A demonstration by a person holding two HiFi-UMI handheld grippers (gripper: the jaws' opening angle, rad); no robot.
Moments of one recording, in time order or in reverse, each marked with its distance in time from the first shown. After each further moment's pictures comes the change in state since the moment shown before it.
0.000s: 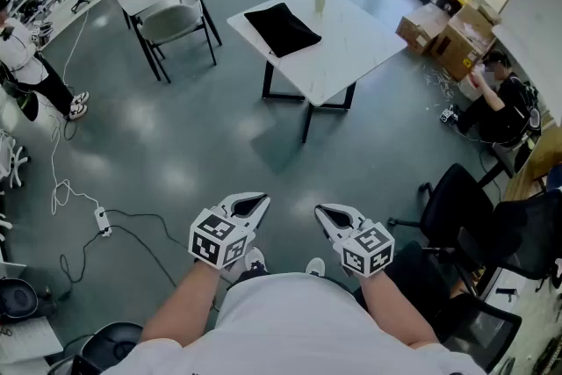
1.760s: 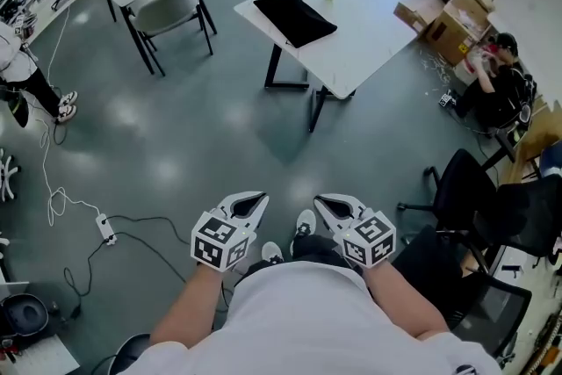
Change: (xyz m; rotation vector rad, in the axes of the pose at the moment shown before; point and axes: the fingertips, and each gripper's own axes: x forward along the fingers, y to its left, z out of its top) left arm -0.062 0.114 -0.026 -0.022 0.008 -0.035; right arm 0.117 0.062 0.023 -0.015 0.068 -0.045
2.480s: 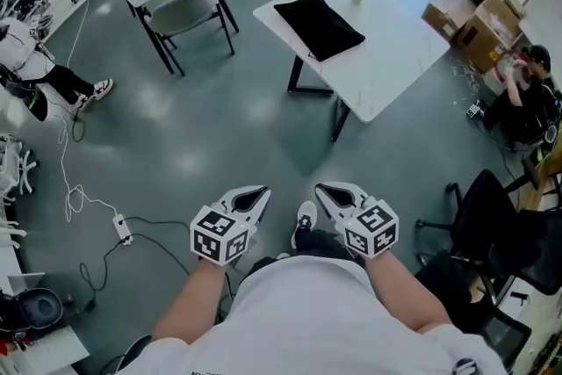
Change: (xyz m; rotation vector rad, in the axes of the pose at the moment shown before) left arm 0.050 0.097 0.057 -0.059 0.019 0.081; right arm 0.097 -0.078 0.069 0.003 -0.036 0.095
